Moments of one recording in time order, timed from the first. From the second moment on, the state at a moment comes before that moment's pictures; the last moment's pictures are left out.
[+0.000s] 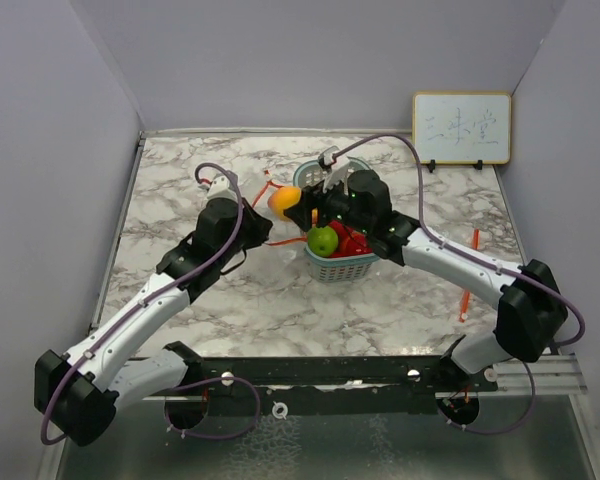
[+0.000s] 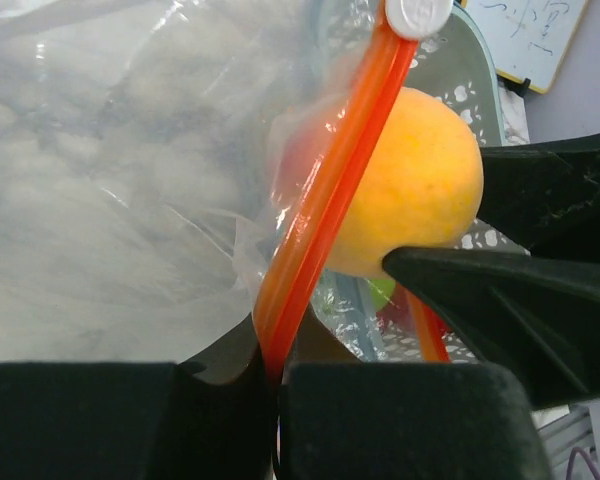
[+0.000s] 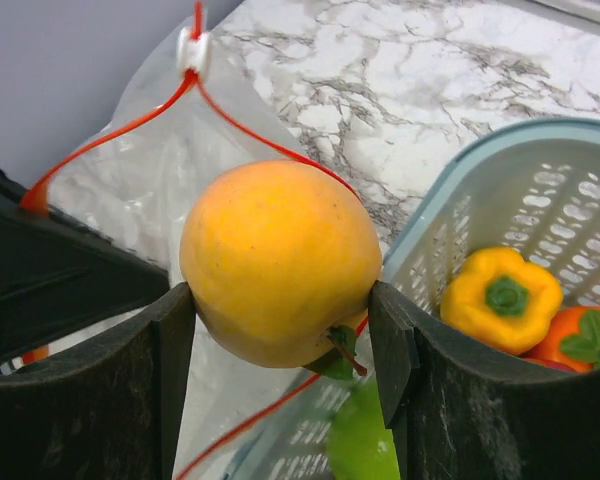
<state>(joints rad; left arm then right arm) -0.59 1.00 0.84 -0.27 -0.17 -0.76 0.74 1.49 1.08 0.18 -0.15 0.24</state>
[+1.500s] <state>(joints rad) -0.56 1.16 1.15 -0.50 -0.07 -0.60 0.87 1.46 1.40 -0.22 0.05 -0.04</state>
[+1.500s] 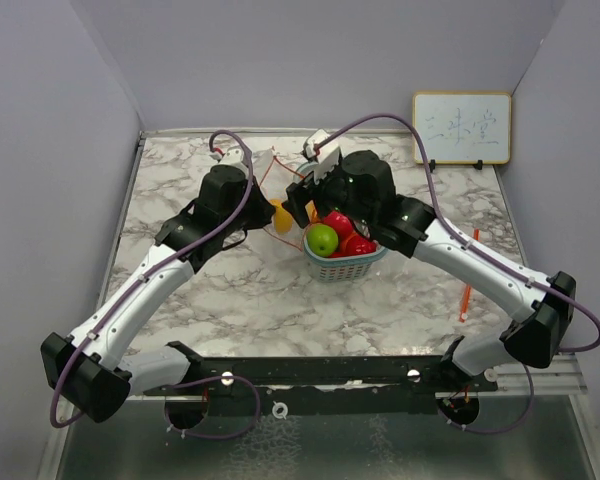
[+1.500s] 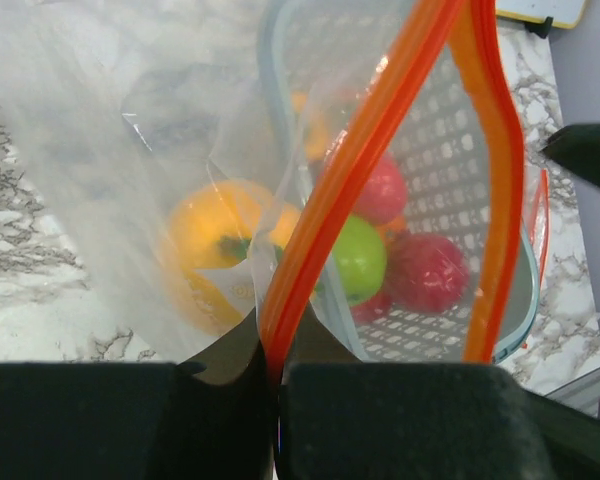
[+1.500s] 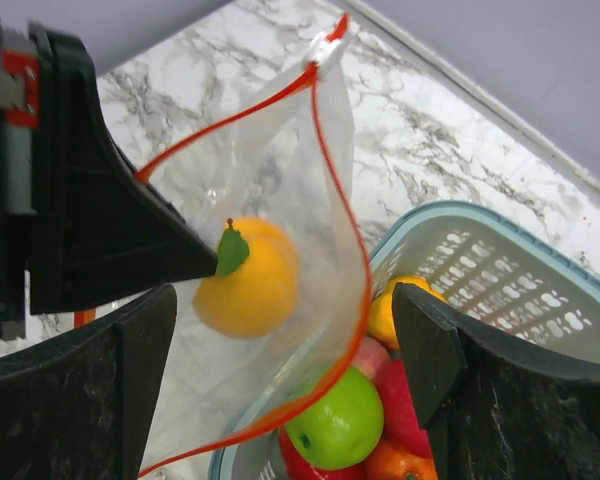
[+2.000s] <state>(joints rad) -0.56 1.15 1.14 -0.65 -0.29 -0.51 0.81 1.46 1.45 -0.33 0.24 0.08</state>
